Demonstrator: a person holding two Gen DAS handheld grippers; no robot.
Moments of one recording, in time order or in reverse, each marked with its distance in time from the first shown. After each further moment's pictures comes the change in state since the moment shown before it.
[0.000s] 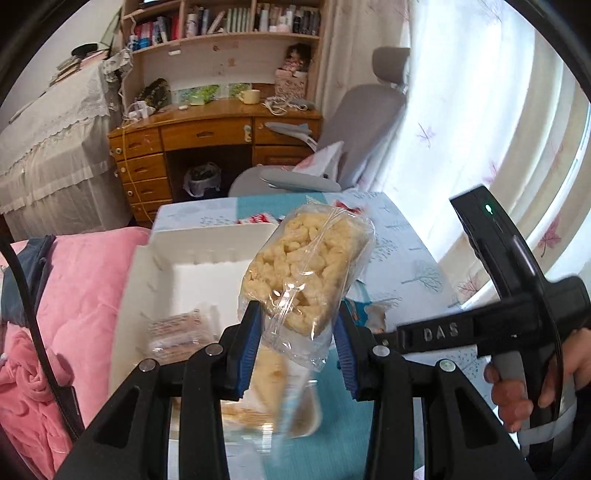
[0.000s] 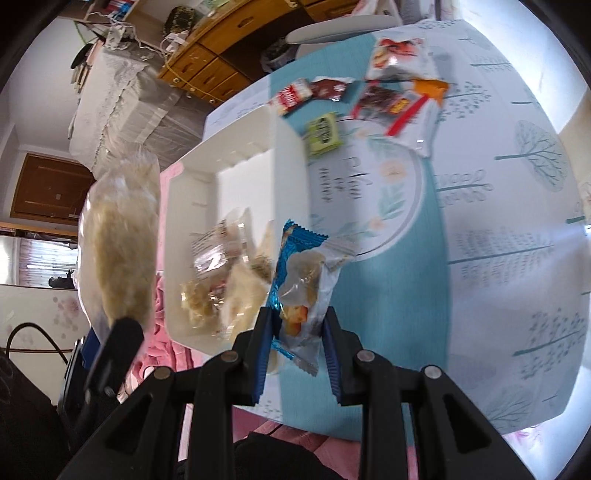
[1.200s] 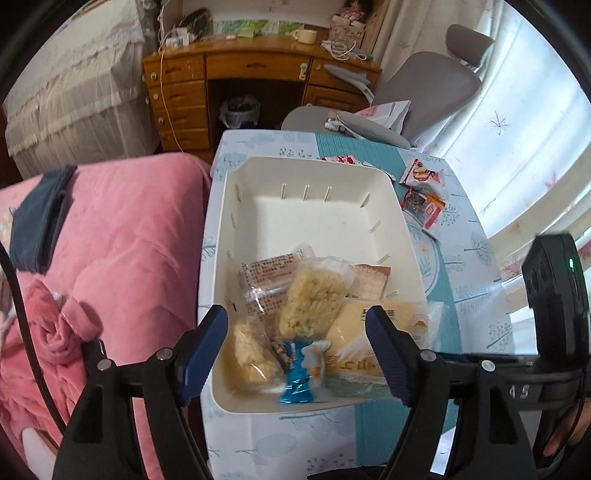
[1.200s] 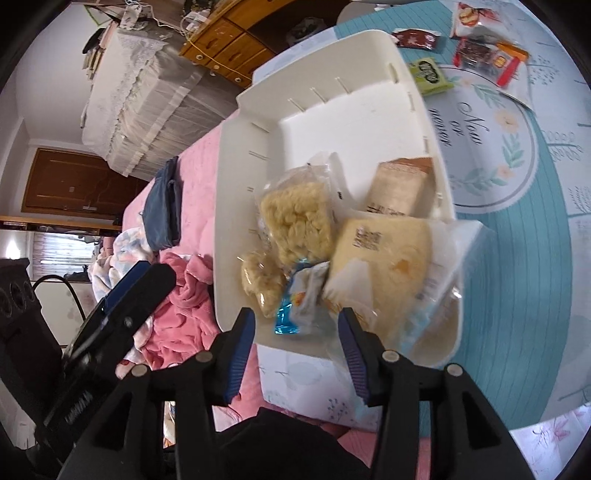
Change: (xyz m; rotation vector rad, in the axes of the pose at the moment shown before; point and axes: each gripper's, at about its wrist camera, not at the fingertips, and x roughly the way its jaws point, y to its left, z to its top) left arm 0.022 0.153 -0.011 -0.144 0.266 0.024; right arm 0.075 0.089 -0.035 0.024 0.046 0.057
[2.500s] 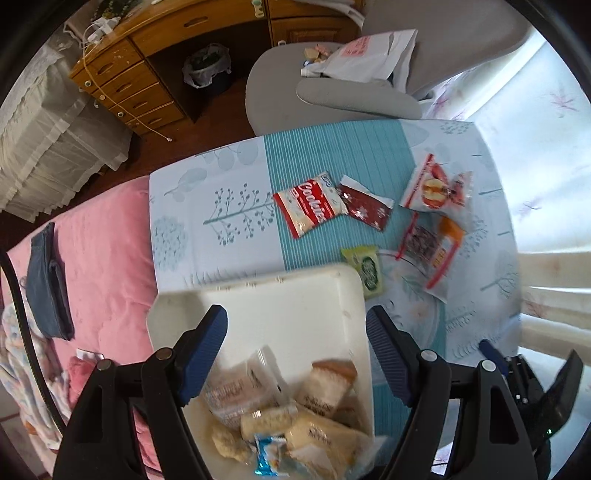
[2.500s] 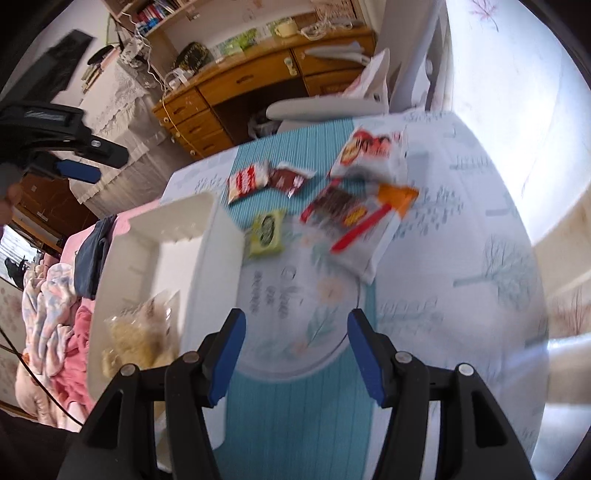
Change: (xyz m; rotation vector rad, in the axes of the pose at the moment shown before) left arm 0.153 -0.141 0.243 0.179 0.399 0.165; right arm -0.083 -0.136 0.103 -0.221 -0.373 -0.271
